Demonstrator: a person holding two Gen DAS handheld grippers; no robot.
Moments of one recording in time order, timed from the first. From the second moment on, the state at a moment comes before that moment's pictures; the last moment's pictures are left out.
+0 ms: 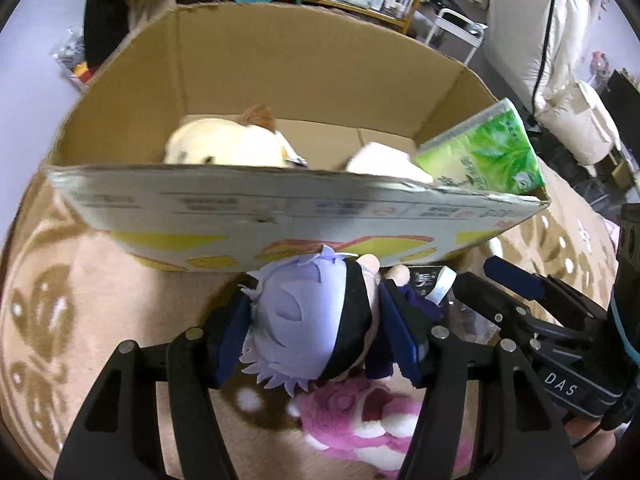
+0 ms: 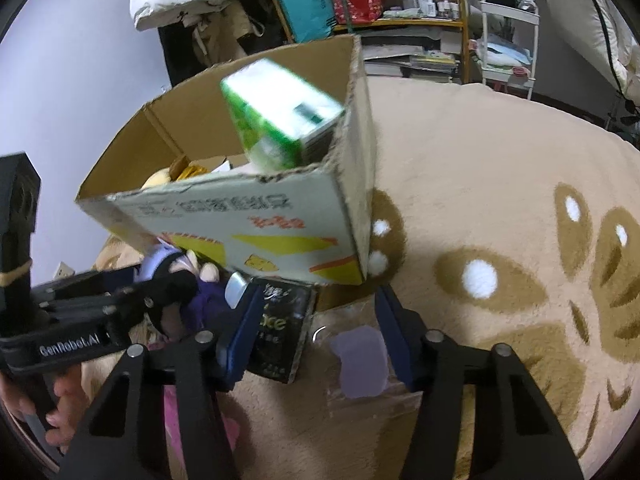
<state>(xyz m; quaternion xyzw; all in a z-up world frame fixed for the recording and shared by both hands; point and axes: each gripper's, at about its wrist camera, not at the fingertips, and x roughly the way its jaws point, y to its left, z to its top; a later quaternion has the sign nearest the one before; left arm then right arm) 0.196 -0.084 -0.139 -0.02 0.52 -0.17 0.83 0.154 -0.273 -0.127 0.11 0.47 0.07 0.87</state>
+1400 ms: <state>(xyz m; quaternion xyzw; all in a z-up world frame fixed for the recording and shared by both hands) 0.152 -0.044 -0.096 0.00 0.45 -0.10 0.89 0.121 -0.240 -0.109 0.06 0.45 0.08 0.89</state>
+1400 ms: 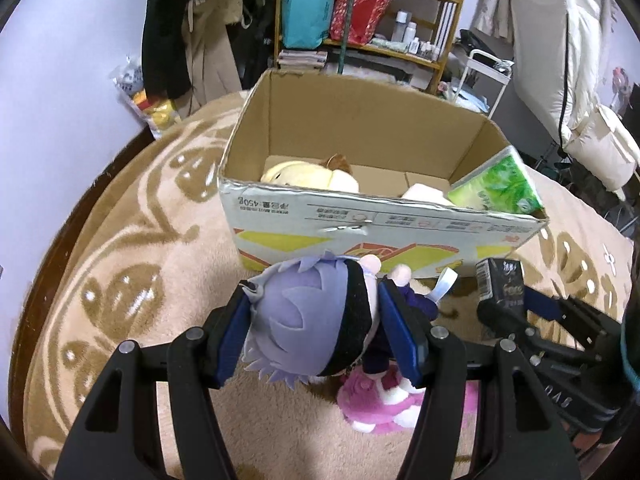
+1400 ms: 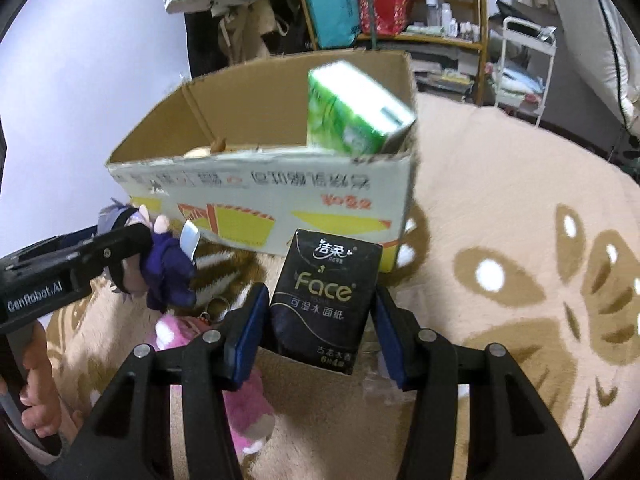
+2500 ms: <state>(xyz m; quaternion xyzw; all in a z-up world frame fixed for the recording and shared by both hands) 0.090 -0.050 0.017 0.02 0.24 -0.09 0.97 0.086 -0.252 0.008 0.06 0.27 0.08 0.96</state>
